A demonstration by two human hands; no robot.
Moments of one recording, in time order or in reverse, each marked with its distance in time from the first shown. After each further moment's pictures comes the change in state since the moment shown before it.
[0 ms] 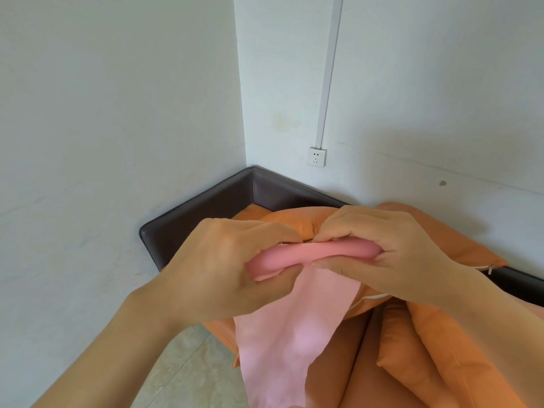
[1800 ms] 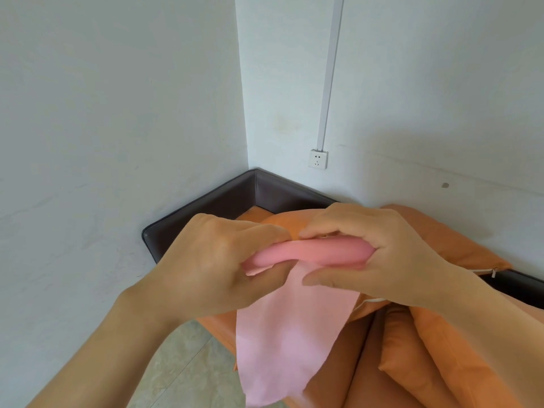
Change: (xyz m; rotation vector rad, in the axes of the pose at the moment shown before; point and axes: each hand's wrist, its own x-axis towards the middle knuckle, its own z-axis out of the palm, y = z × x) left_hand 0.003 0.000 -0.006 0.183 -0.018 0.030; right_hand 0.007 -0.013 -0.001 0.057 -0.024 0.143
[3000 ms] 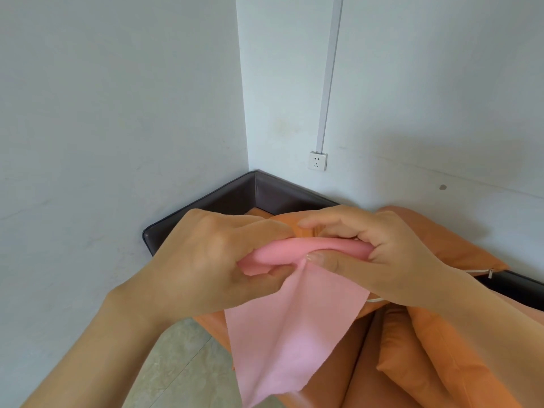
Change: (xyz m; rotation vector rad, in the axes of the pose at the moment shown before) left_hand 0.000 0.014 -0.010 -0.036 0.019 0.002; right_hand -0.009 -0.006 -0.002 0.113 0.026 -0.010
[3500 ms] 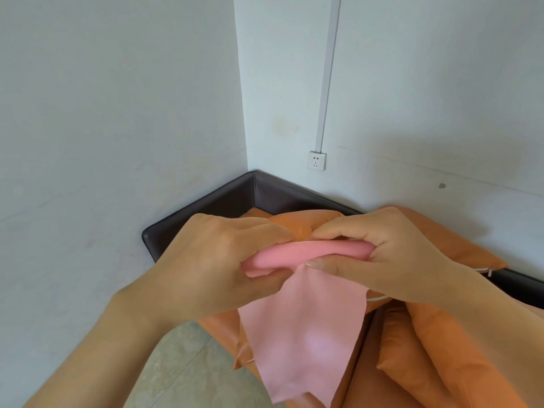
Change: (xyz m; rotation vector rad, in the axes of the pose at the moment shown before) left_hand 0.001 0.000 0.004 0.030 -0.070 -0.035; right_hand 0.000 0.004 -0.009 -0.119 -0.058 -0.014
